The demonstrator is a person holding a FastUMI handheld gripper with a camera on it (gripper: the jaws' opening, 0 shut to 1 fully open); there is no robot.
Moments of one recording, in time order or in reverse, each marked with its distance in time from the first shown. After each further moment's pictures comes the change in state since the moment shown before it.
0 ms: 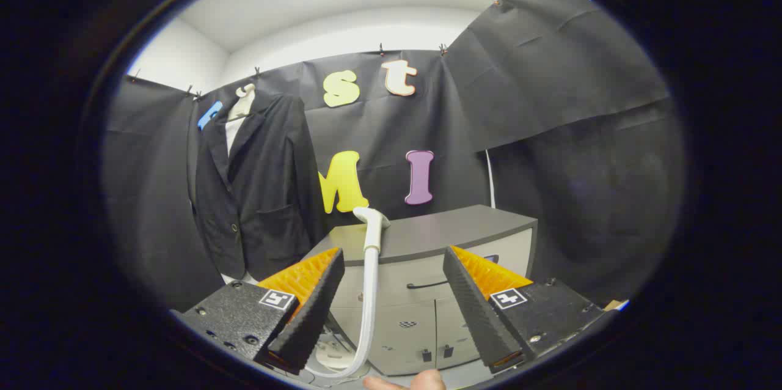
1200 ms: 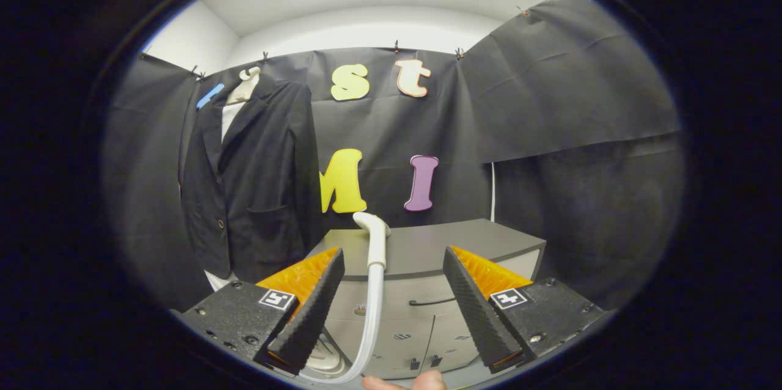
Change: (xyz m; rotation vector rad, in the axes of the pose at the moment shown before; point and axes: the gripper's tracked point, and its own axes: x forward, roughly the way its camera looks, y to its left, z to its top) arm 0.051 0.034 0.022 -0.081 0.016 -0.056
